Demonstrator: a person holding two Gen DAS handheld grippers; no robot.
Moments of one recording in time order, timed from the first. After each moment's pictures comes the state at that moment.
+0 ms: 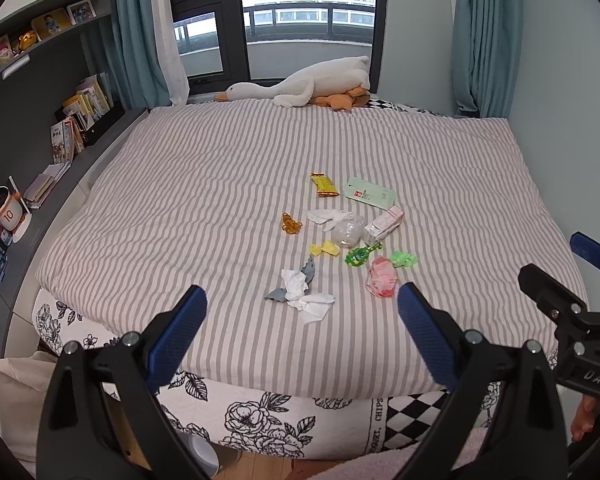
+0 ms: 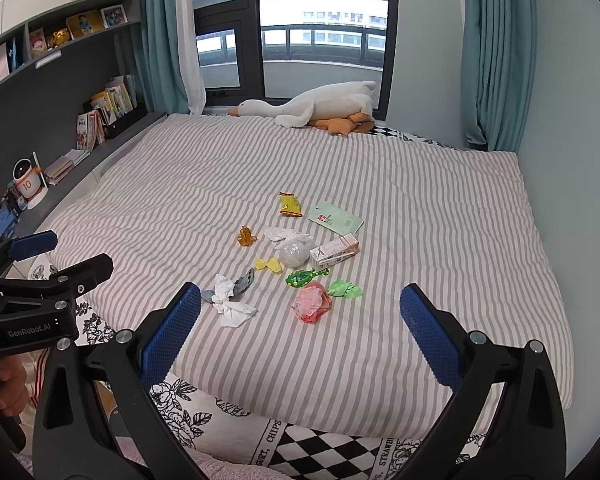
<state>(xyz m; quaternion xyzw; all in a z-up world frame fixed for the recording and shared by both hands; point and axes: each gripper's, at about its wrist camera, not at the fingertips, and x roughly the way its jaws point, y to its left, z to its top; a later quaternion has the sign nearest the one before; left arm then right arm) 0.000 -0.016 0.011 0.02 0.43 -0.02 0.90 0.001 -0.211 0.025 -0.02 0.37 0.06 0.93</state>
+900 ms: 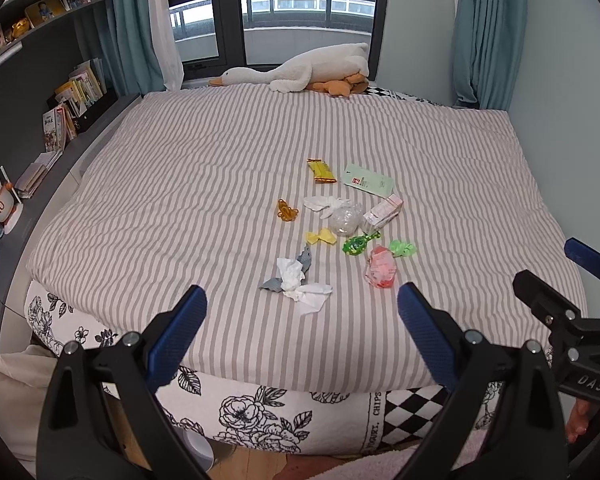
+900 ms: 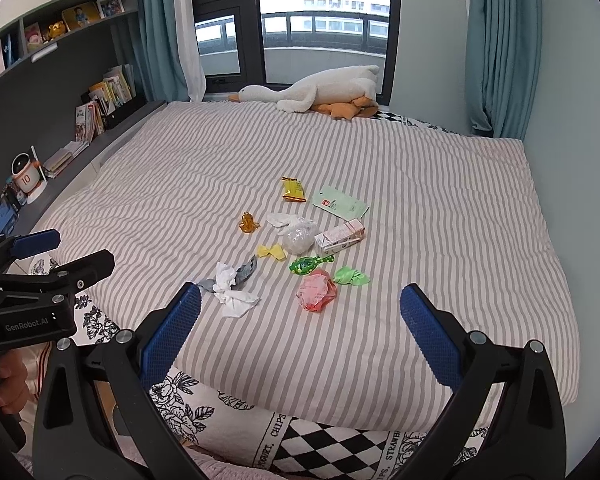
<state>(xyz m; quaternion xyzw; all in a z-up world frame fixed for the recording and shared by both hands) 0.011 -0.004 -0.009 0.01 0.45 -0.03 0.89 0.013 -0.206 0.002 -0.02 0.40 0.06 0.92</state>
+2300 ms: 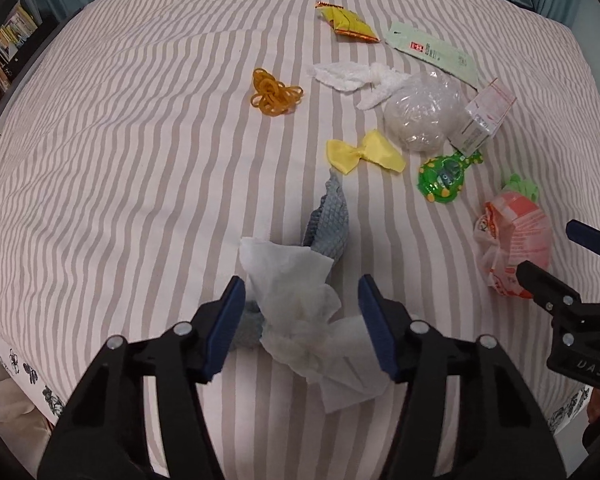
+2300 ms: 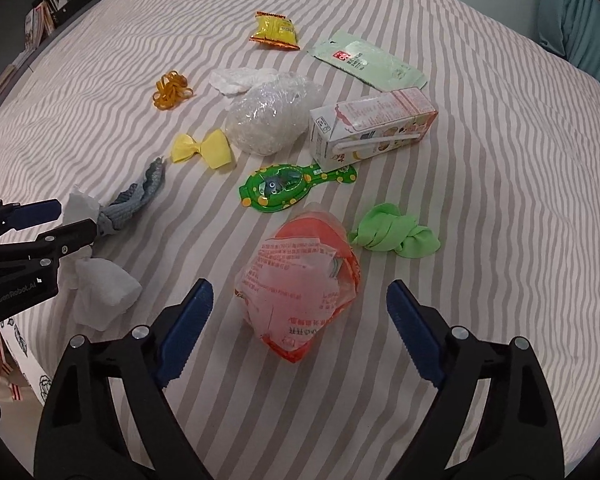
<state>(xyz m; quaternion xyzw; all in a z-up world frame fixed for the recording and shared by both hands) 0.201 -0.004 -0.300 0.03 0.60 -0.05 0.80 0.215 -0.205 -0.291 -0.06 0.57 0.07 0.82</state>
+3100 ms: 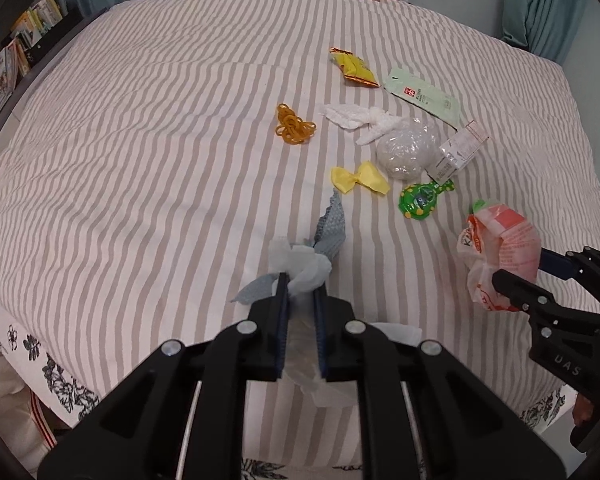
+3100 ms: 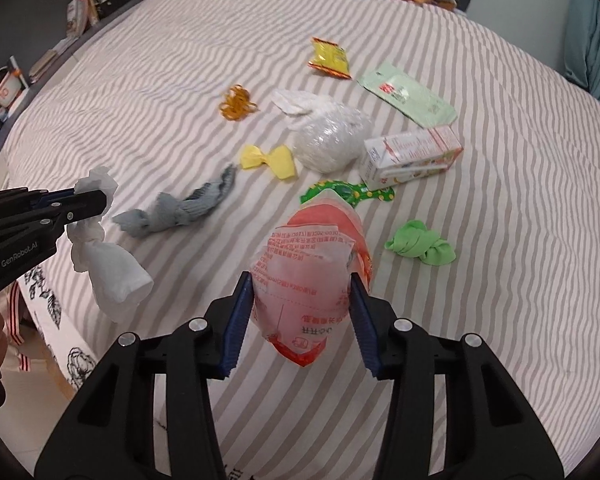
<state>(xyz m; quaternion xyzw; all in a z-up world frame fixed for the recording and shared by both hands) 0.158 0.022 -0.232 -0.02 0.56 -0.04 0.83 0.183 -0.178 -0.234 -0.07 0.55 0.14 0.82</state>
